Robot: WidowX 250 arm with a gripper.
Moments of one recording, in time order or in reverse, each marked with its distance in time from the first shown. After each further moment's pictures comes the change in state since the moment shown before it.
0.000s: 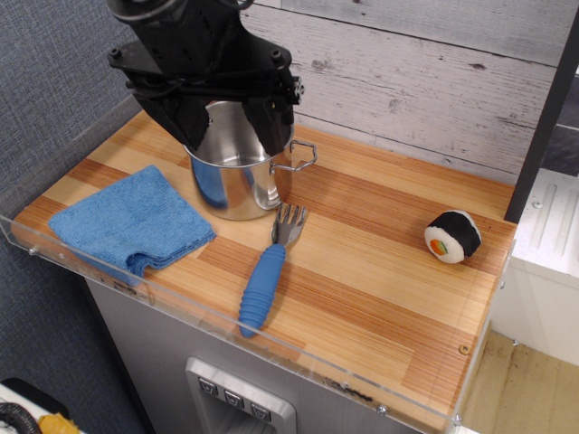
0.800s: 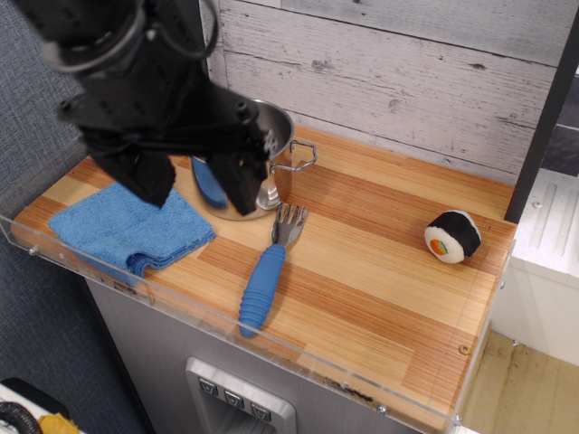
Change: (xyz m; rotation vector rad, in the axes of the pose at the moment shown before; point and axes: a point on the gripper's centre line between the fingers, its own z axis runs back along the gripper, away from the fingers) arm -0.049 -0.004 0.022 -0.019 0.051 0.037
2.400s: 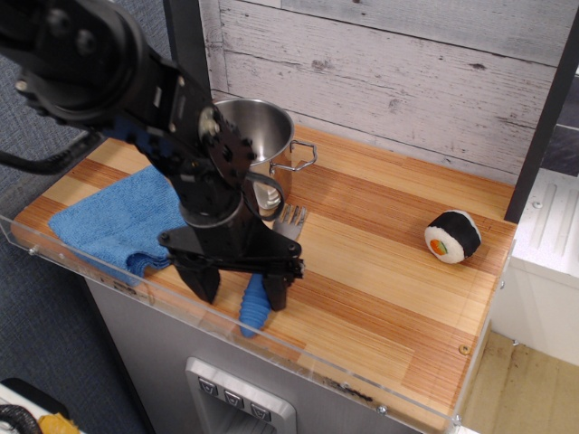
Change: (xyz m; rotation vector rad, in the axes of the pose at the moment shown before) arm -0.008 0.033 -0.153 0.117 0.154 0.061
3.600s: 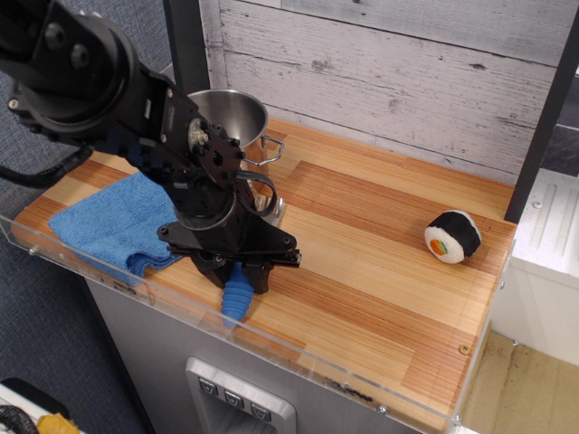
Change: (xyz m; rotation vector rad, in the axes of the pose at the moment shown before) arm 0.000 0.008 -0.006 -0.005 -0.048 -0.003
